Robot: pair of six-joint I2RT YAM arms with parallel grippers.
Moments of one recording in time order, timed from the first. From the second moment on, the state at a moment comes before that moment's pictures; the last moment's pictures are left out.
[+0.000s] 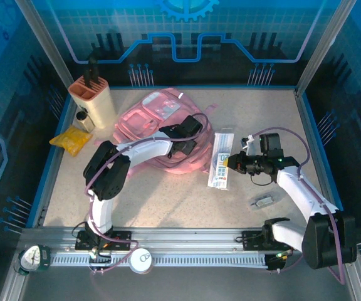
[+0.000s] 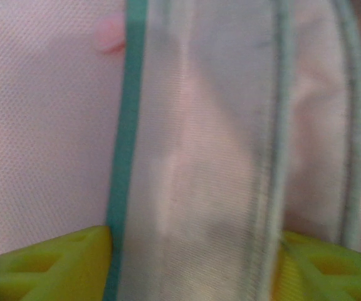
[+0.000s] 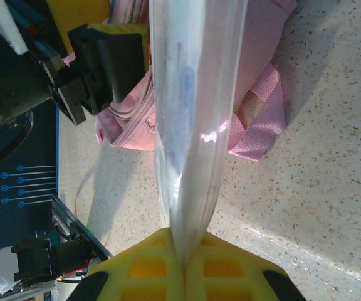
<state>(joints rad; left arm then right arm) -0.68 1.97 1.46 -0.52 -0.36 -0.04 0.12 1.14 0.68 -0.48 -0.74 0.48</state>
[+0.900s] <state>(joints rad) -0.64 1.63 1.48 -0.66 -0.35 -0.02 0.30 1.41 0.91 -0.42 -0.72 0.53</state>
